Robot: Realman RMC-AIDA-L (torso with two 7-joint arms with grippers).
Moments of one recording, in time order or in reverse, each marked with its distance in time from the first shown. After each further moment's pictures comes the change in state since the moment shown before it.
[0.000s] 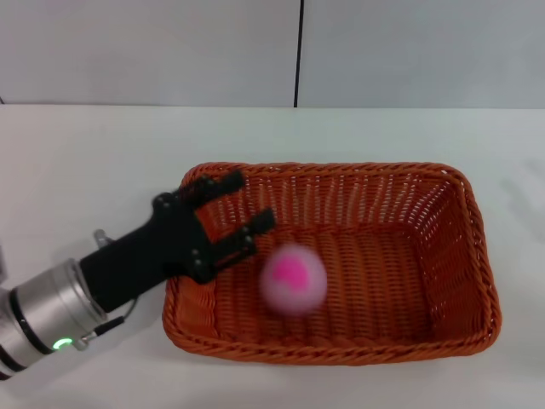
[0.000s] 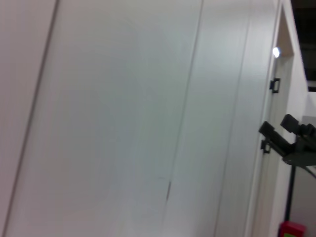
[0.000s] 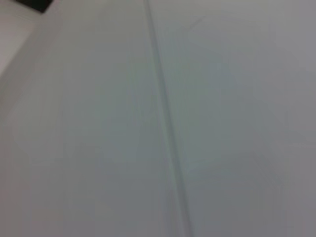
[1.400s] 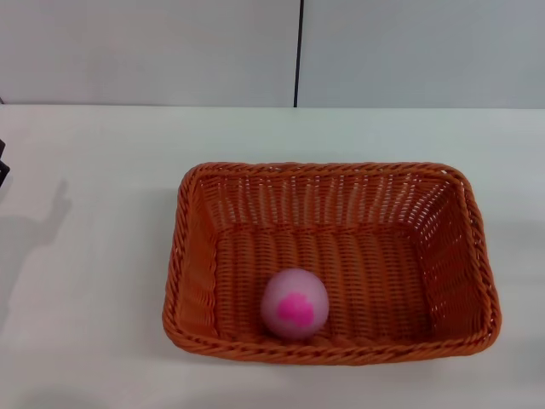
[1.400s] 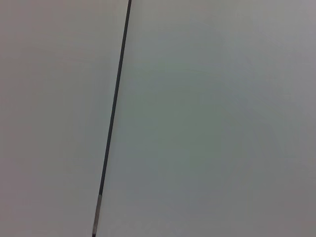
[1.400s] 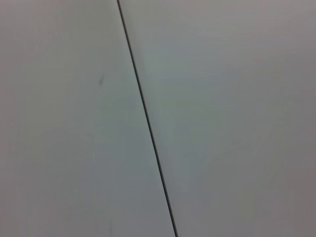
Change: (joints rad) left arm 0.070 -0.003 -0.532 0.311 -0.299 -0.028 0.370; right arm 0.057 0.009 0.615 0.494 -0.004 0.199 -0.599
